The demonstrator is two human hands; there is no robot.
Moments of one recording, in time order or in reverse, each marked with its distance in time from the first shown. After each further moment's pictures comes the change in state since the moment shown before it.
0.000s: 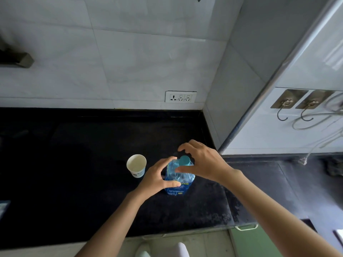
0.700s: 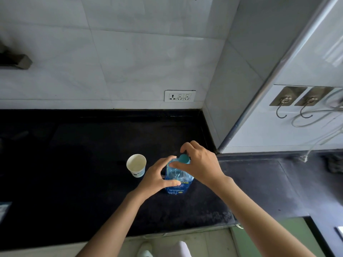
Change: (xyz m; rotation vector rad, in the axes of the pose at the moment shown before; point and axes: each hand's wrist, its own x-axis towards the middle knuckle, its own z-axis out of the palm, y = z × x) left_hand -0.003 0.006 0.000 -0.026 0.005 -0.003; right_hand -0.002 -0.015 0.020 0.006 0.221 0.176
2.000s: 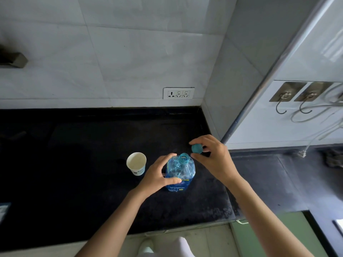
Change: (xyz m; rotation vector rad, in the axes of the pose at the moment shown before) left_hand 0.002 -0.007 0.001 -0.021 -0.030 0.013; right_hand -0.014 0.026 -0.015 0.513 0.173 0.014
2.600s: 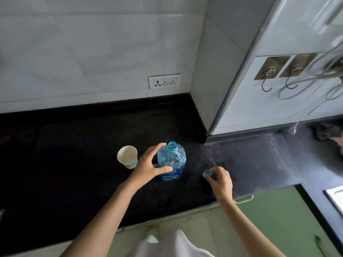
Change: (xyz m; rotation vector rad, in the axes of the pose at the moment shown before) left_hand 0.002 -0.003 0.001 0.015 0.014 0.015; right_hand -0.127 0.150 0.068 -0.121 0.267 0.579
